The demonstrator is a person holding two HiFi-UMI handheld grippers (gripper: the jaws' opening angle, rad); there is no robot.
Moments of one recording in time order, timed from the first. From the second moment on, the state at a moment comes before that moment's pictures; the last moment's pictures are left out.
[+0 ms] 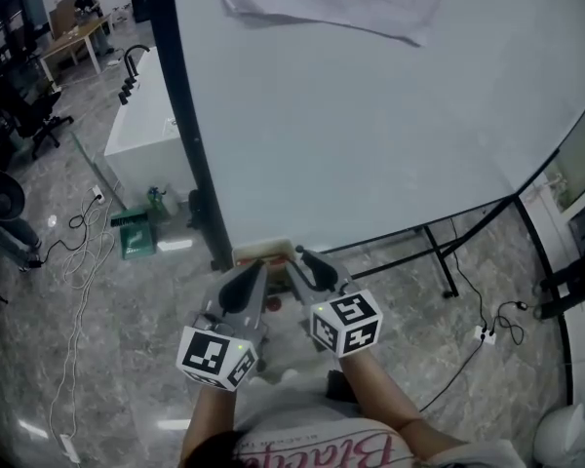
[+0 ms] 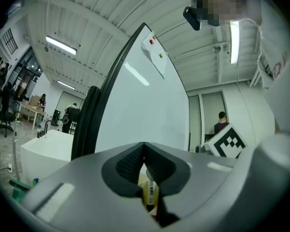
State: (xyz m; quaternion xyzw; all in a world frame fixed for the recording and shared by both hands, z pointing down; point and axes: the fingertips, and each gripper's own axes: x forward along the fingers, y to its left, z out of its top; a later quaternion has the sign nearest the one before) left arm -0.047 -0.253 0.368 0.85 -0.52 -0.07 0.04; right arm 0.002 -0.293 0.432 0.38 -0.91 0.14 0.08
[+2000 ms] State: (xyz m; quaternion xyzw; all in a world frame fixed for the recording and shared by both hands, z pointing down) left arm -0.048 -0.256 0.336 0.88 -0.47 -0.08 0.01; right arm 0.000 -0.297 0.425 0.43 -0.88 0.18 0.03
